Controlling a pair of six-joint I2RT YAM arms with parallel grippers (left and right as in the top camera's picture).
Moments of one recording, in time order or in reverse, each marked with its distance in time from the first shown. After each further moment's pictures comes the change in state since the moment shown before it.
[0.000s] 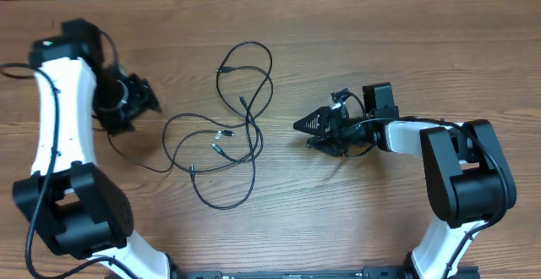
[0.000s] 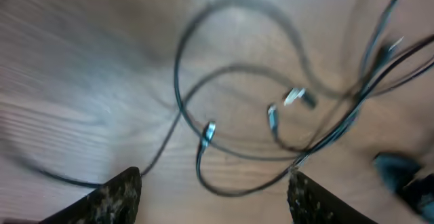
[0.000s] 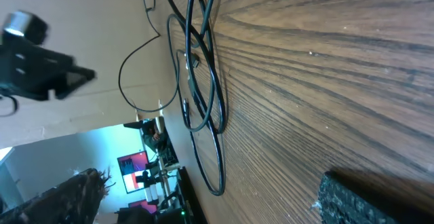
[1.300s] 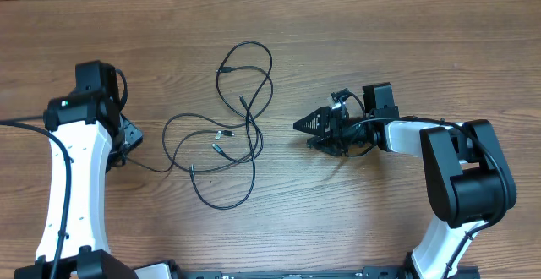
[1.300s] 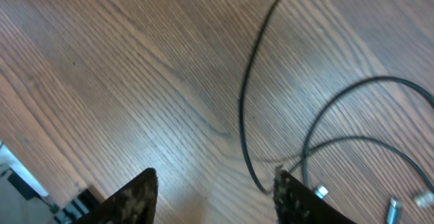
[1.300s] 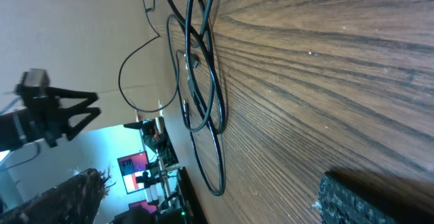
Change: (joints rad) left arm -0.033 -0.389 -0.416 0.215 -0.520 -0.348; right arm 0.000 0.000 0.001 -0.005 0.002 0.000
